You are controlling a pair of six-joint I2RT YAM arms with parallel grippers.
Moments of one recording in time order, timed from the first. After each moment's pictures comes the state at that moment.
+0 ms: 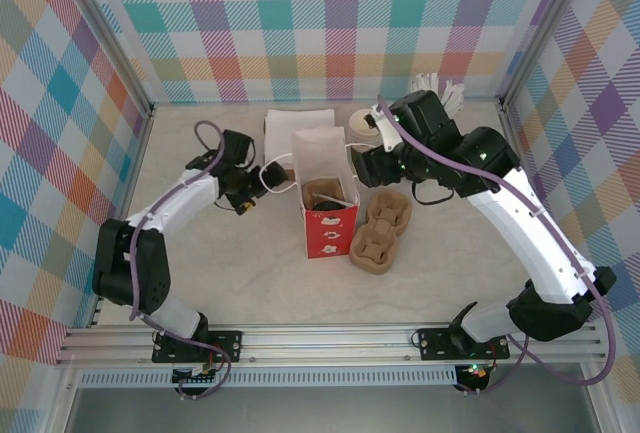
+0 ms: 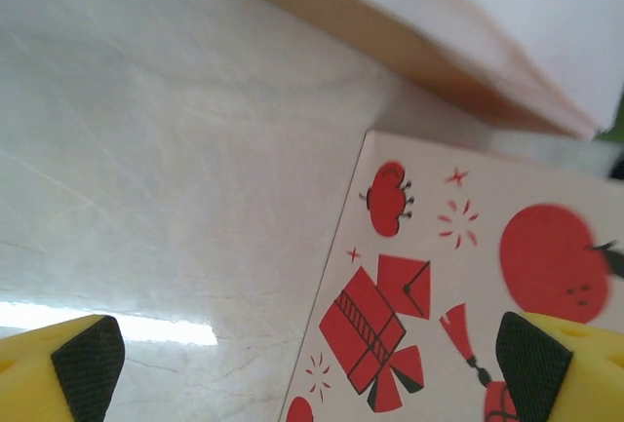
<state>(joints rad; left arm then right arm) -0.26 1.55 1.15 -0.65 0.25 -0.83 0.74 1.41 1.89 -1.27 0.09 0.17</state>
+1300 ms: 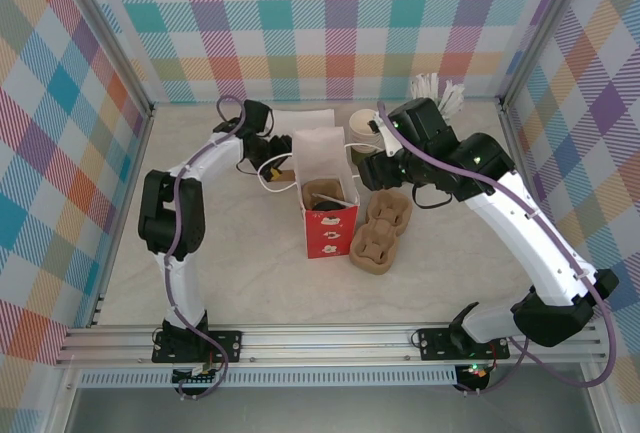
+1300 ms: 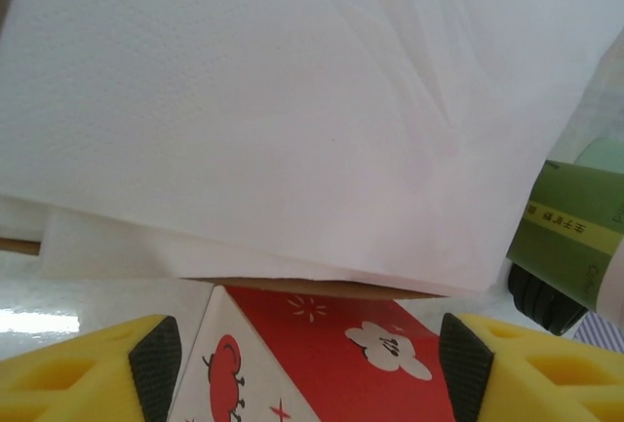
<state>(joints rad) -0.29 2.01 1.60 -0.65 0.35 -0.93 0.71 1.38 1.77 -1.22 0.10 0.19</state>
